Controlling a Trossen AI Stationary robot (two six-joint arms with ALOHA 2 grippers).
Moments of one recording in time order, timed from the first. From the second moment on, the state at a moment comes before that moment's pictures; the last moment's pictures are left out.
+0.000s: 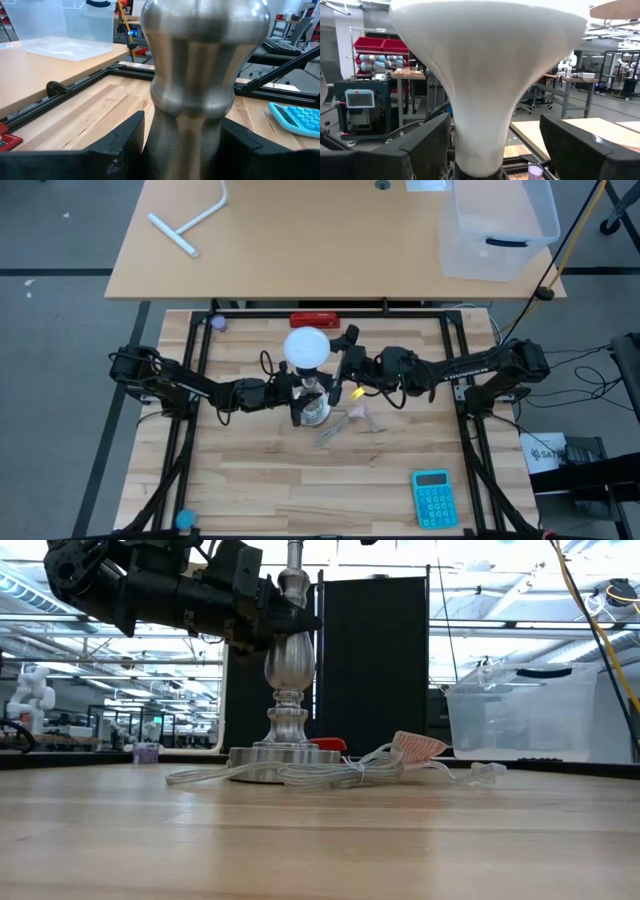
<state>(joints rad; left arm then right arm) -0.07 1.58 0.53 0.92 -0.30 -0.10 0.07 1.53 1.07 0.60 0.31 -0.08</state>
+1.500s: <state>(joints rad) -0.07 1.59 0.53 0.92 -0.28 -0.10 -0.14 1.53 1.12 0.48 -0.37 0.04</state>
